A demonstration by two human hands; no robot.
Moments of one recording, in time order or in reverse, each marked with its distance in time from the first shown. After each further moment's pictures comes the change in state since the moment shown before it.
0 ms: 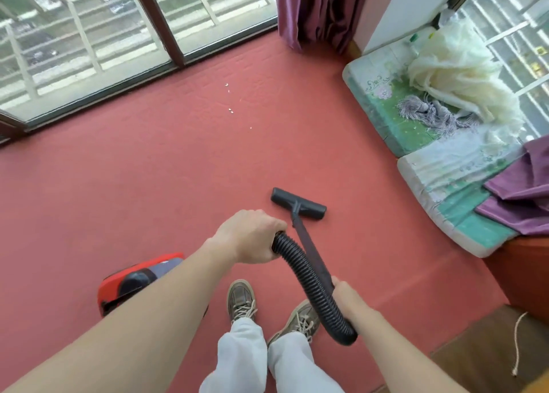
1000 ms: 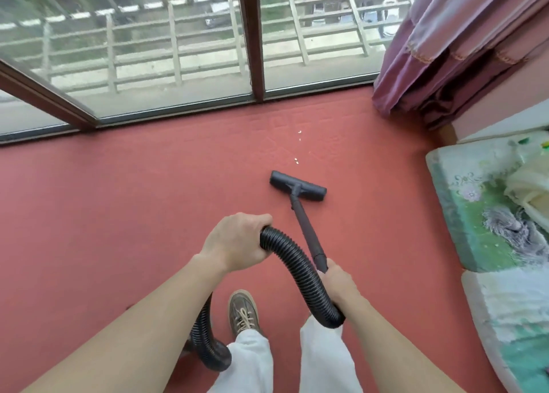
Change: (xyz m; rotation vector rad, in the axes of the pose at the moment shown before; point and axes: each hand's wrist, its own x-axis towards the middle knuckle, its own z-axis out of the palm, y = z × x) left_hand 0.015 -0.245 -0.113 -0.260 0.405 -0.404; right_hand 0.104 -0.334 -0.082 -0.202 0.083 -0.100
